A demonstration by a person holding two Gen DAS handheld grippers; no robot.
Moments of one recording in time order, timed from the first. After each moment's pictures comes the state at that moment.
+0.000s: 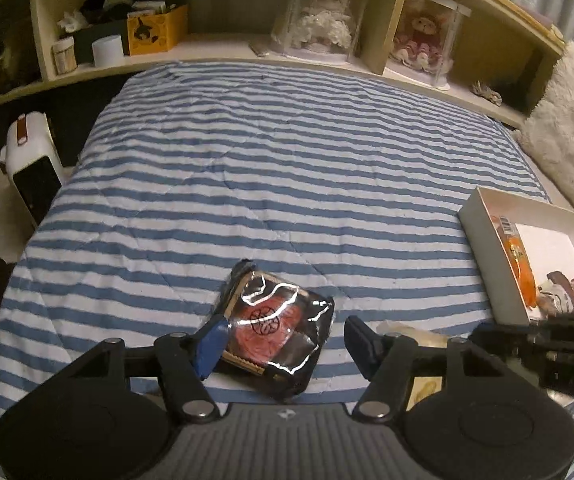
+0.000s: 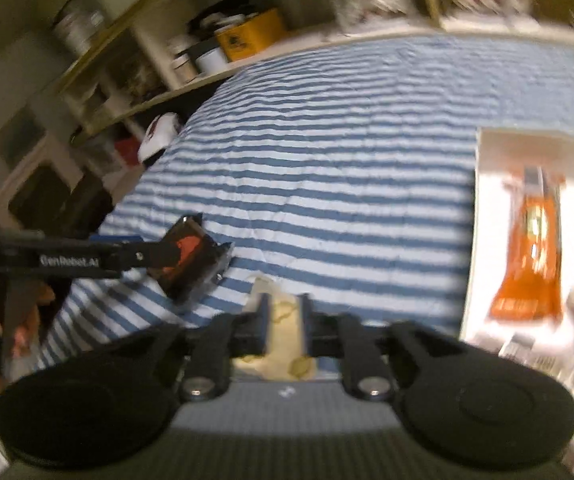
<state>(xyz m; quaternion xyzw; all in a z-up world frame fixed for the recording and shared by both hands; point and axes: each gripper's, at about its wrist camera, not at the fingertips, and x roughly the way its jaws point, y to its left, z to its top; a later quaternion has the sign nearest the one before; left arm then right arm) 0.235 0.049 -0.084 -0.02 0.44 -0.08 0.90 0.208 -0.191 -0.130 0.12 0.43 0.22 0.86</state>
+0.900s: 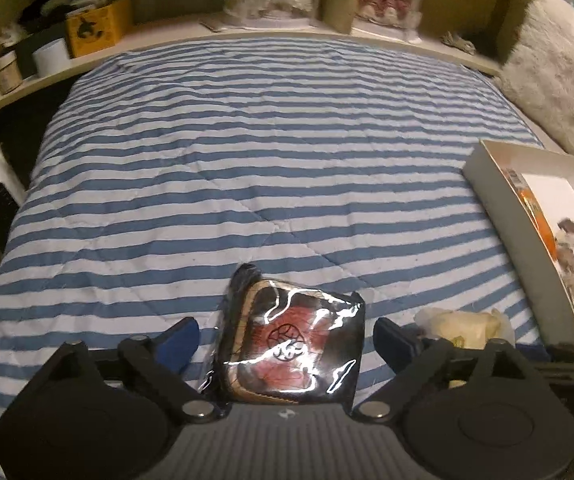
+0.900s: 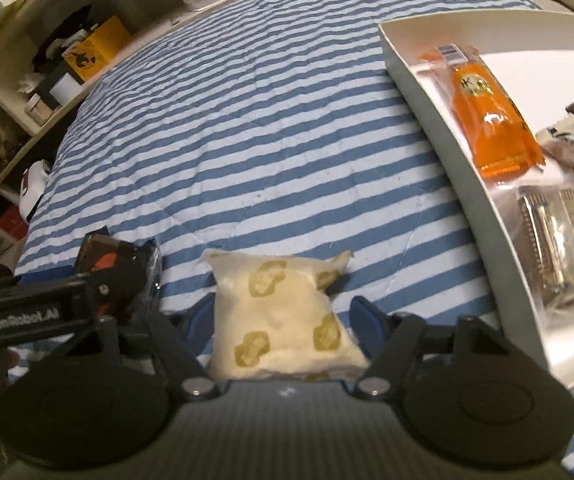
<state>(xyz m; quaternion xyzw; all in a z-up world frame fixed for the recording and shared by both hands) 0.274 0.053 -0.118 0.05 0.47 -0.14 0.87 0.219 -0.116 -0.184 0.20 0.48 0.01 0.85</state>
